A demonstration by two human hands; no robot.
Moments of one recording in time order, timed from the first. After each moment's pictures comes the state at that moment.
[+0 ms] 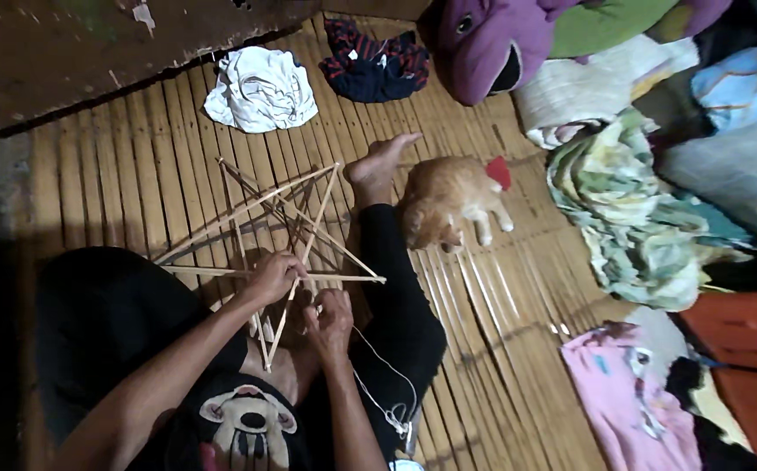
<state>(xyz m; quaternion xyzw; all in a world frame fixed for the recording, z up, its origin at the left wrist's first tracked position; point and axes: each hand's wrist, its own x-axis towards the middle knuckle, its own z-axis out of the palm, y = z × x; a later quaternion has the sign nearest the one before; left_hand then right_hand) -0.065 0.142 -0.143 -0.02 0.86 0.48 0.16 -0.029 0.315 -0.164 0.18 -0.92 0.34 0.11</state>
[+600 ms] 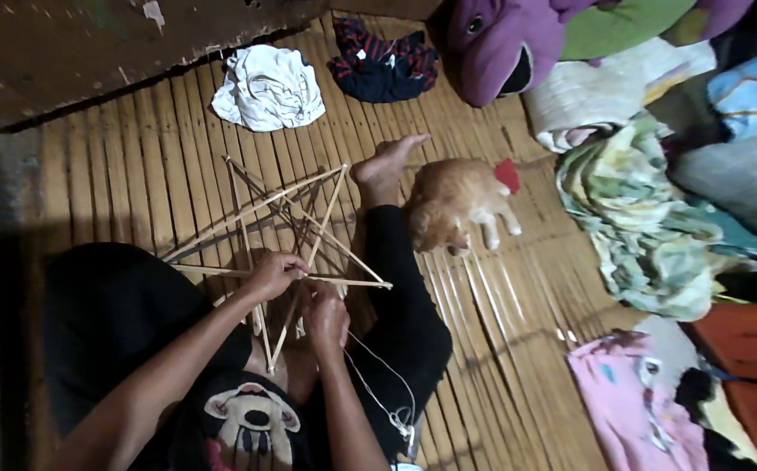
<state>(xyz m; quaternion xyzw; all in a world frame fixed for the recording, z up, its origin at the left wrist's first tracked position) -0.061 0.131 -0.146 -0.07 0.79 0.59 0.17 -0.036 0.279 -0.144 0.05 -0.95 0.31 -0.06</state>
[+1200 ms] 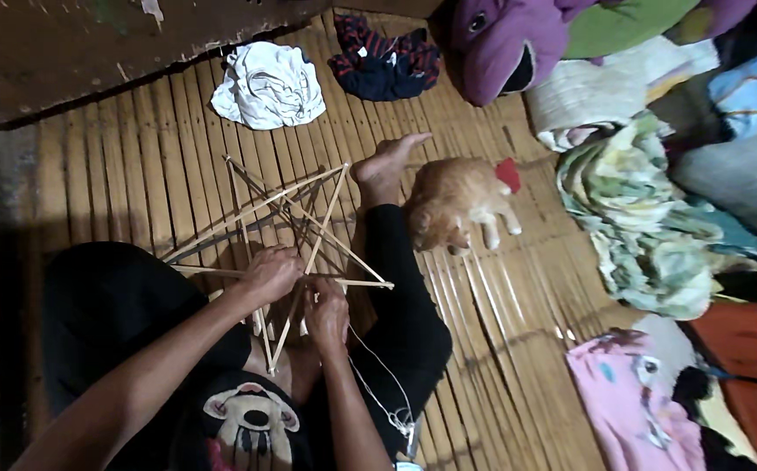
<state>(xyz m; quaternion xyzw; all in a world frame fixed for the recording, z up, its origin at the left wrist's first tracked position) -0.066 0.128 -0.126 0.11 0.94 0.29 0.15 -0.040 0.288 -0.153 0.11 -0.95 0.29 -0.01</state>
